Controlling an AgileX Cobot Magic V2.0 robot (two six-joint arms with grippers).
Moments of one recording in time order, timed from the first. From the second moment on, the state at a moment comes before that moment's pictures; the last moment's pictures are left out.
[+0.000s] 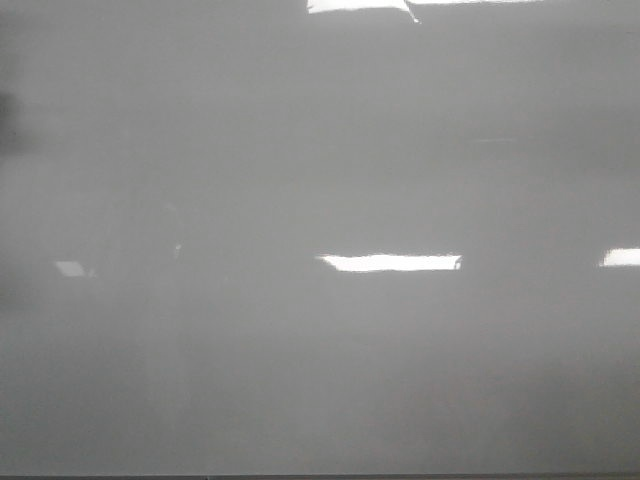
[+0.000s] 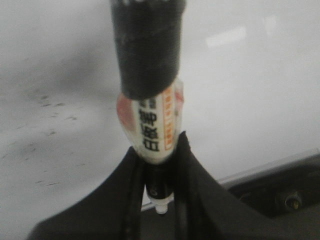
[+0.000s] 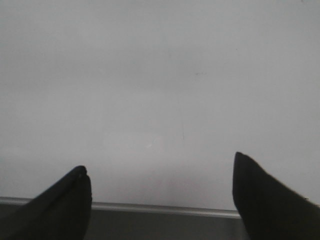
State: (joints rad) left arm -0.16 1.39 -1.14 0.00 0.91 0.25; right arm -0.01 0.68 -0.84 0.12 0.87 -0.03
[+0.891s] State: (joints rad) left arm -0.87 1.39 -1.20 -0.10 1.10 0.73; right arm 0.59 1.09 -1.06 0.38 1.03 -0.74
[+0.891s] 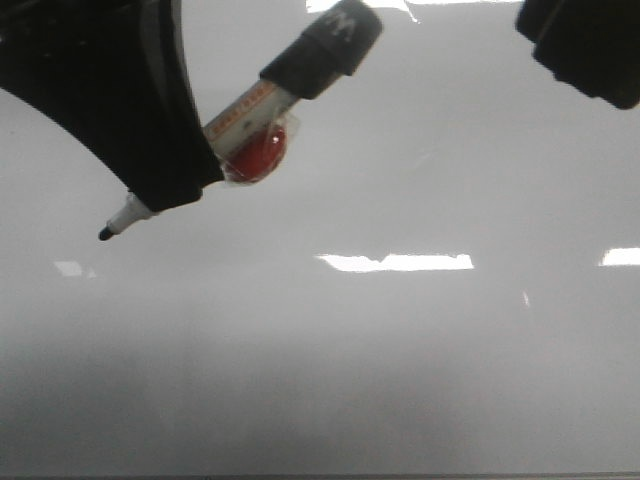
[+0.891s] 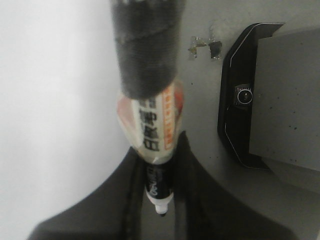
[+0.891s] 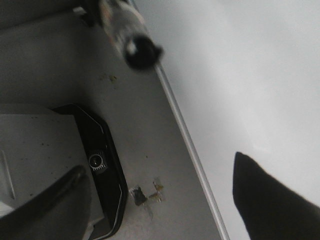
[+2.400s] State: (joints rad) left arm -0.96 1.38 -1.20 -0.06 1.08 0.64; right arm 0.72 1.19 -1.06 0.48 0.97 -0.83
